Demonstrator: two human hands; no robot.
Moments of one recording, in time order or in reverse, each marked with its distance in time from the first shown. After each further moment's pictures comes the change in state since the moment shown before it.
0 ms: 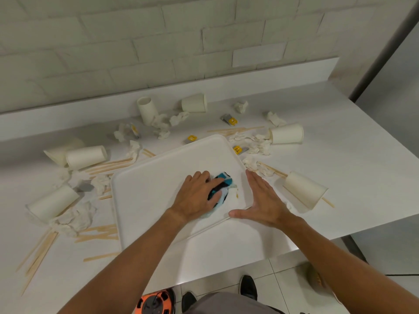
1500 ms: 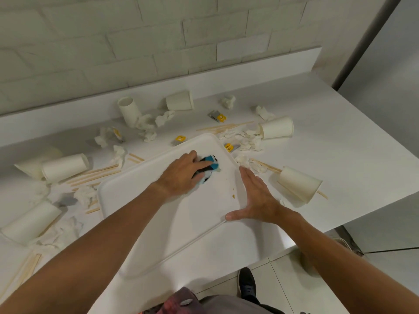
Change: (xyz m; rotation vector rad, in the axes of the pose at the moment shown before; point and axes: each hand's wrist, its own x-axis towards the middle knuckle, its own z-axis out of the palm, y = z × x) left_hand 0.058 -0.051 -0.020 -0.112 -0.125 0.123; right_hand 0.006 -0.010 -0.004 0.042 -0.042 0.045
